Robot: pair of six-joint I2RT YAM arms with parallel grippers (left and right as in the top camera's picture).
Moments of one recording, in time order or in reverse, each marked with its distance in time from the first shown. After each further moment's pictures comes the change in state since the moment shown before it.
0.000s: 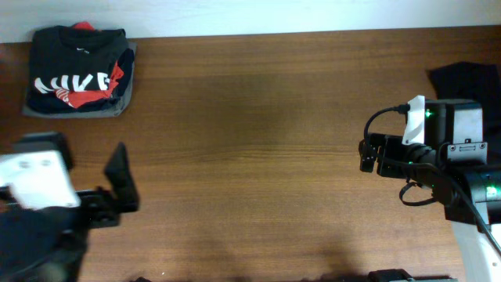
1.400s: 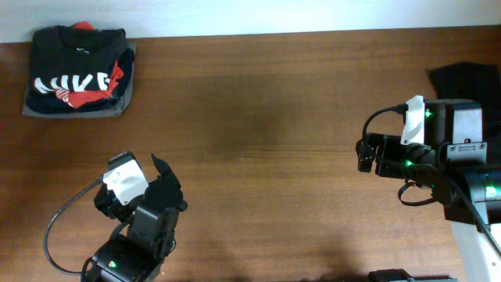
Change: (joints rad) left arm 0.000 -0.139 -0.961 0.585 -0.367 -0.290; right arm 0.000 -0.001 -0.003 0.006 -0.048 0.000
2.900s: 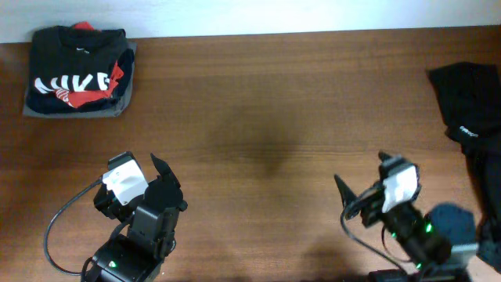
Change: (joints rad) left arm 0.000 0.000 0.000 0.000 -0.007 -0.003; right arm 0.001 -0.759 -0.821 0.780 -0.253 -0.375
